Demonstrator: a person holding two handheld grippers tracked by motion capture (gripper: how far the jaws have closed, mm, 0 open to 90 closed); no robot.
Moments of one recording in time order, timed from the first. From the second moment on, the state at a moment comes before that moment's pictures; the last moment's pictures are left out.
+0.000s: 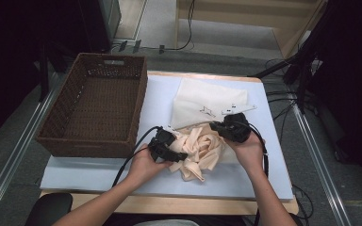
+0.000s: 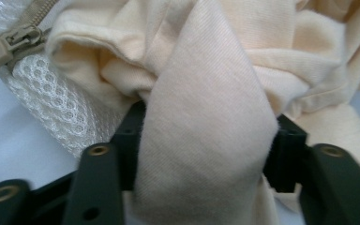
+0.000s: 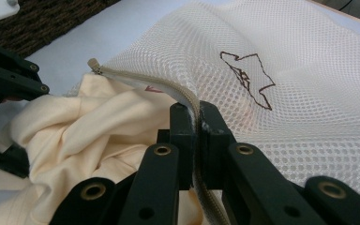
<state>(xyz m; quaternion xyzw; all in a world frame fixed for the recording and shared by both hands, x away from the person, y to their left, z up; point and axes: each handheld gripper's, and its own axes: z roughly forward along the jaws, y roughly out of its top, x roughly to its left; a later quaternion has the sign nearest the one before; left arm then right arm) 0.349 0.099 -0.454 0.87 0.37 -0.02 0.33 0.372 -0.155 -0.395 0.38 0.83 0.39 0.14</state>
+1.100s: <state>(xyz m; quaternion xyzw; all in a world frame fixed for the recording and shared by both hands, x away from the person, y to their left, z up) 0.373 0.050 -0.414 0.87 0.34 -0.01 0.35 0.367 -0.150 -0.387 0.37 0.82 0.41 0.13</state>
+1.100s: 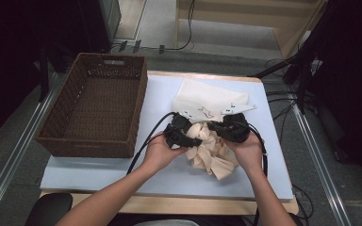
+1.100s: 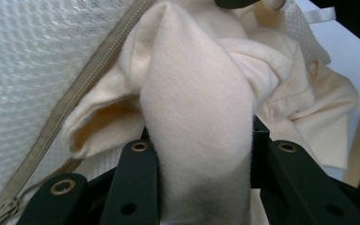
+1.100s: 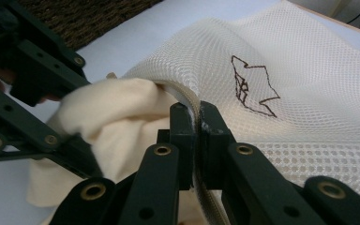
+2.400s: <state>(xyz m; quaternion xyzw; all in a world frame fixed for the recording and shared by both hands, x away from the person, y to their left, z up) 0.407 0.052 -0.434 0.85 0.39 0.02 0.35 0.365 -0.155 -0.384 0.36 0.82 0.42 0.12</state>
